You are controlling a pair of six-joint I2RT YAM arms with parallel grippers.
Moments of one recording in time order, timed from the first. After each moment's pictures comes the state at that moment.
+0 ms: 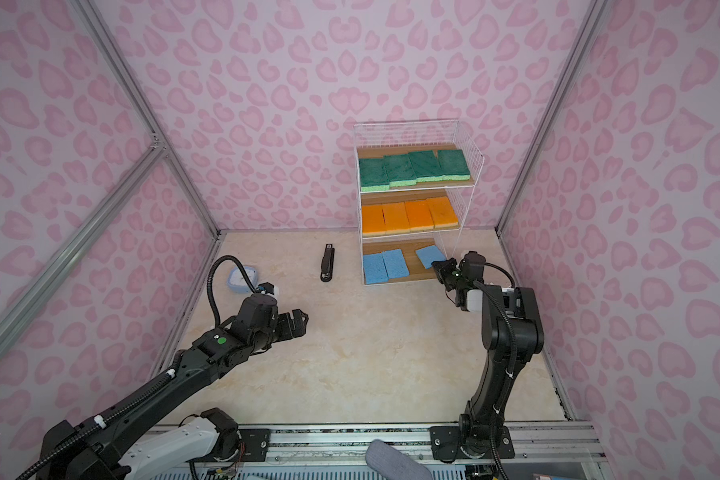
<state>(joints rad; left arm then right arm) -0.56 1.04 0.72 -0.48 -0.12 -0.65 -0.10 1.95 0.94 0.57 -0.51 1.09</state>
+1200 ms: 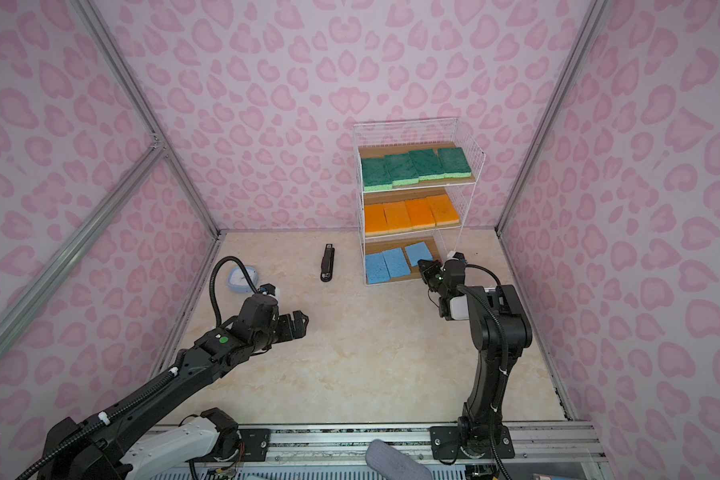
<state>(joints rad) -0.55 1.05 0.71 -0.47 -0.10 -0.64 0.04 2.00 0.89 0.81 -0.34 1.17</state>
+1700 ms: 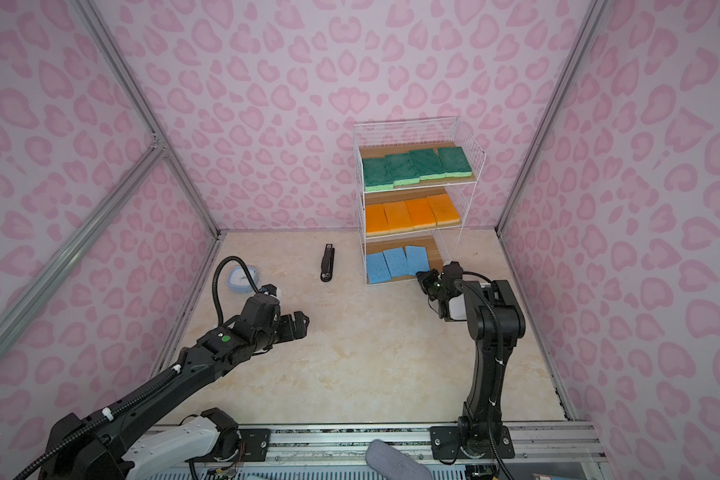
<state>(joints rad) -0.55 1.07 0.71 -0.47 -0.10 -0.64 0.02 2.09 0.90 0.74 -0.39 1.12</state>
